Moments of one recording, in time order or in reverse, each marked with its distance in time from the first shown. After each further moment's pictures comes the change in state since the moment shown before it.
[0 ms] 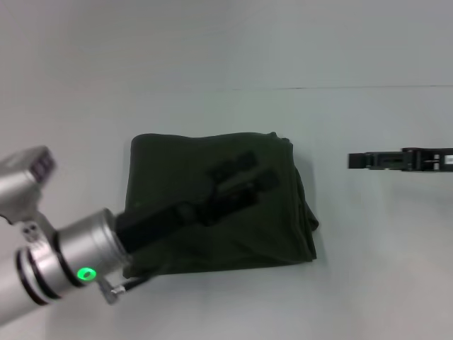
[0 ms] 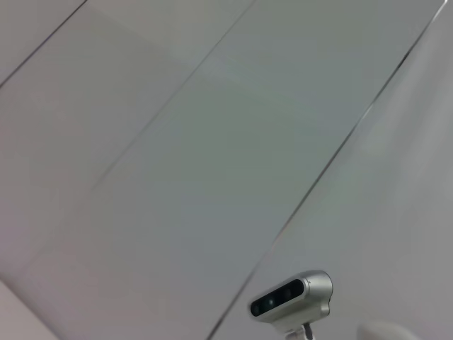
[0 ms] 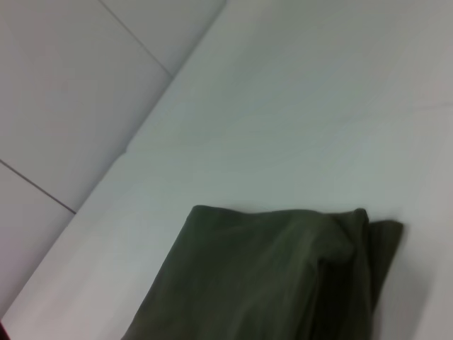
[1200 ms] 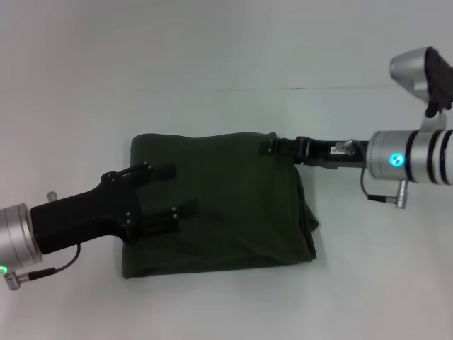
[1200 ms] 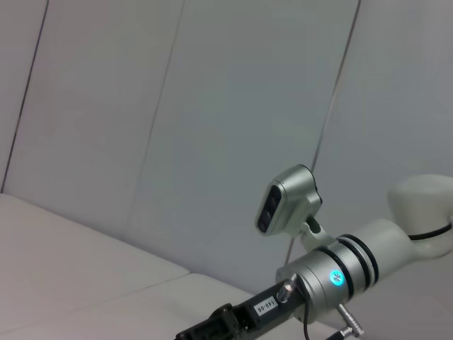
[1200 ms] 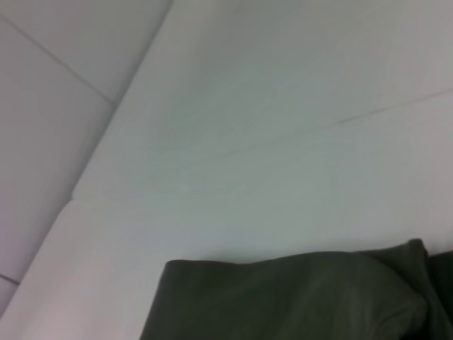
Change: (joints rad) left arm 0.149 0.026 0.143 0.490 0.045 0.022 -0.009; right arm 0.199 0.168 -0.025 0.217 0.005 0.474 0.093
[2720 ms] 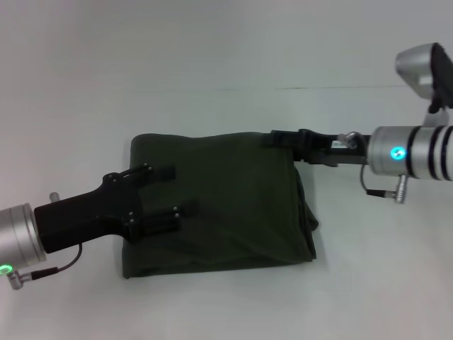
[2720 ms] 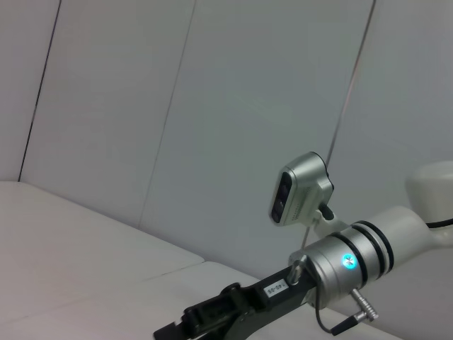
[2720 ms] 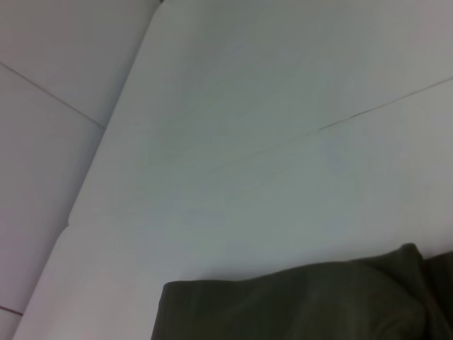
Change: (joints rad) left arm -0.003 0.000 0.012 -0.009 0.003 -0.043 0.004; right arm -0.004 -0.045 -0.242 0.057 0.260 0.057 0.064
